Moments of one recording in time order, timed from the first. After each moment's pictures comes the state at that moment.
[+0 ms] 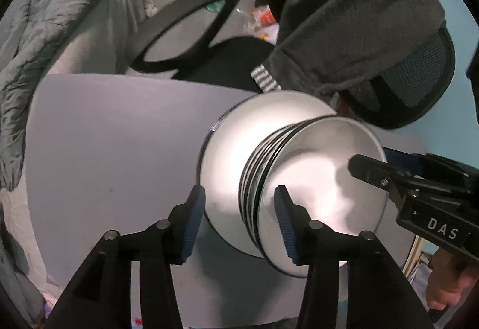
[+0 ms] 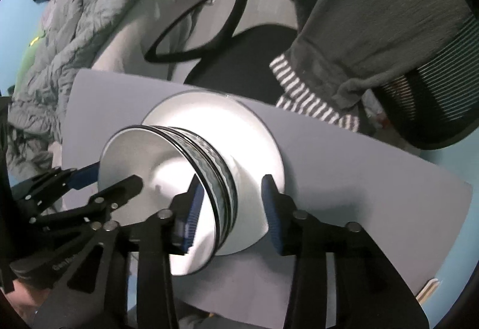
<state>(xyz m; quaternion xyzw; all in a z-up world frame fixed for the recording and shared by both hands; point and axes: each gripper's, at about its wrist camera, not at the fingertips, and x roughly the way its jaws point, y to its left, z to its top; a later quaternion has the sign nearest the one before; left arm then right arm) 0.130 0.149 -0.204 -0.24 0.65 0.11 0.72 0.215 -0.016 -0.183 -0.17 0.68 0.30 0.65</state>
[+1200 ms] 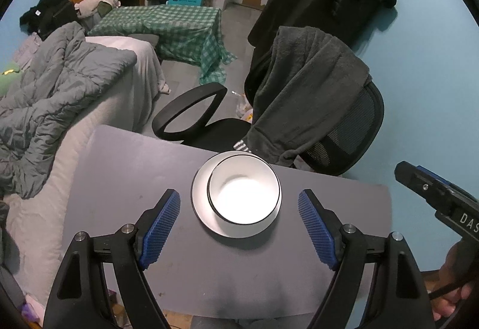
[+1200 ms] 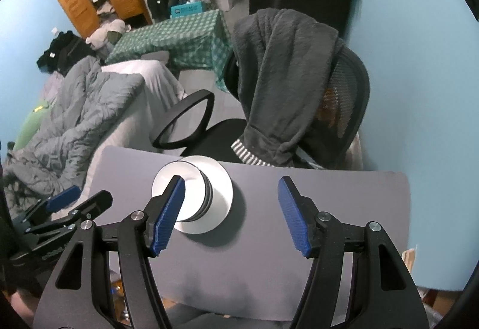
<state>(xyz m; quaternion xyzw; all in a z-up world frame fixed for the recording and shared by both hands) 0.054 0.092 -0.022 -0.22 0.49 0.15 0.83 0.152 -0.117 0.014 -0.09 0.51 0.26 0.82</state>
